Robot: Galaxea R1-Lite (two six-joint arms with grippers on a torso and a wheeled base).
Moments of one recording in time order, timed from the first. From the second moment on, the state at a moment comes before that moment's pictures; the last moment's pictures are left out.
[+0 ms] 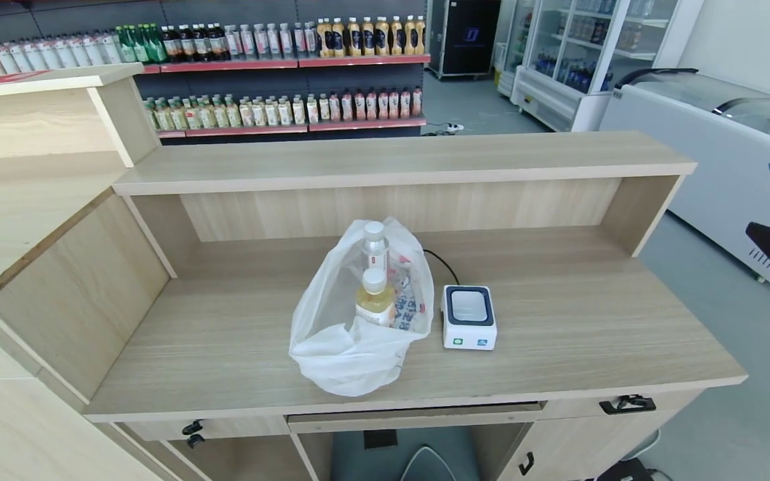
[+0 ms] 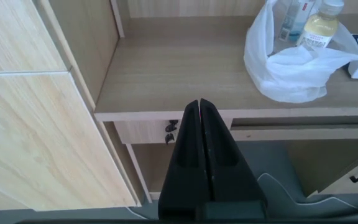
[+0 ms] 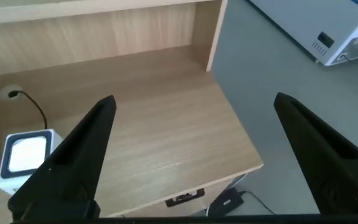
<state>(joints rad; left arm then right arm) 0.00 0.00 0.00 0.00 0.01 0.01 -0.03 1.13 -0.58 -0.51 -0.23 -0.08</state>
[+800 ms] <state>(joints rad) 0.00 0.00 0.00 0.00 0.01 0.01 0.01 0.29 0.00 -0.20 -0.02 -0.04</state>
